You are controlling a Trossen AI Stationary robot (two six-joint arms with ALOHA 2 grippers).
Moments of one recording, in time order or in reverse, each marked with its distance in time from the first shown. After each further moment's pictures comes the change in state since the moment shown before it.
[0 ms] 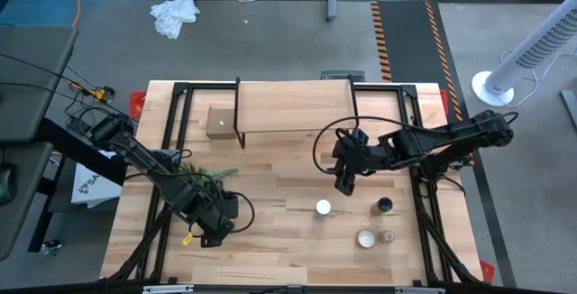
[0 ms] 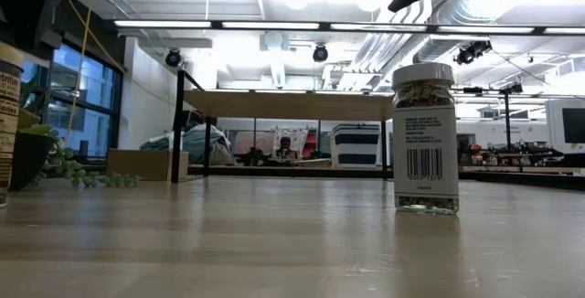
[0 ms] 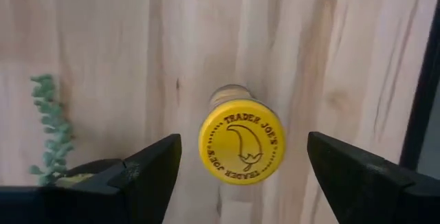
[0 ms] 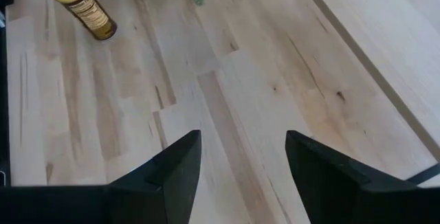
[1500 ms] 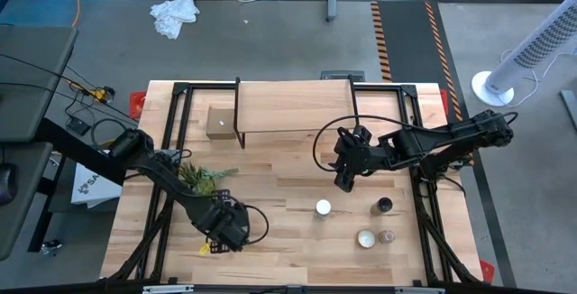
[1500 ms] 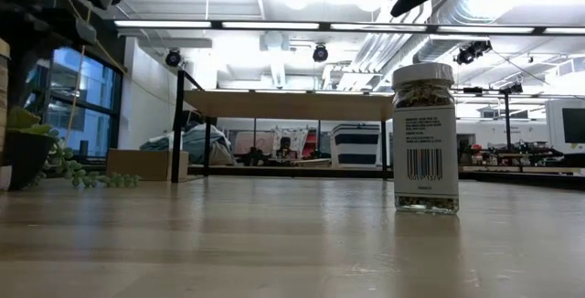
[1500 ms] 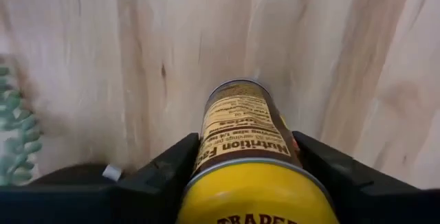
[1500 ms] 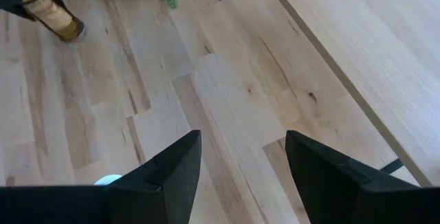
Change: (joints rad) left arm 0.015 0.236 0.015 0.006 0.049 0.002; right arm 0.000 0.000 0.000 -0.036 0.084 0.010
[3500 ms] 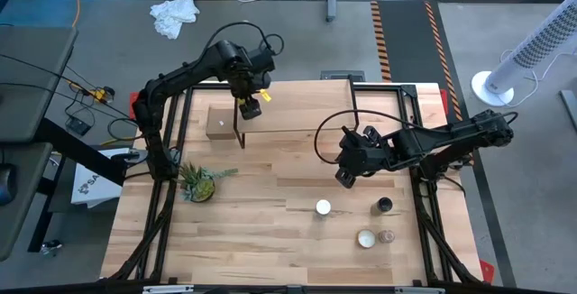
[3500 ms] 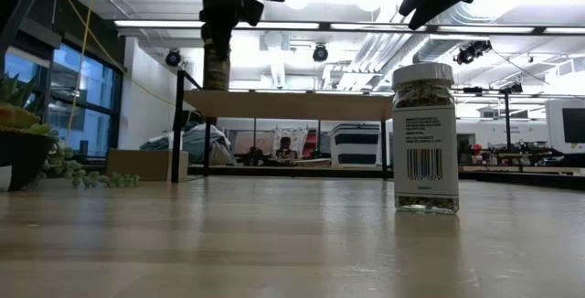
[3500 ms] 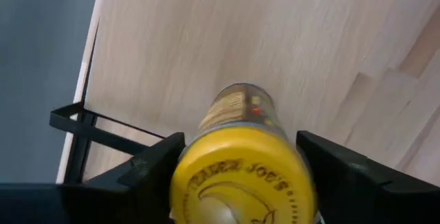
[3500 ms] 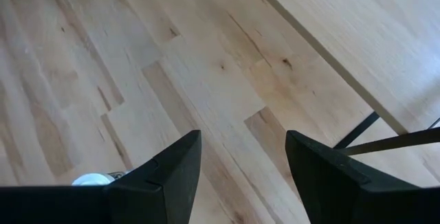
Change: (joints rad) left arm 1.146 0.083 0.727 -0.467 -0.029 0.872; right arm 0.000 0.000 0.000 -0.126 0.038 0.201
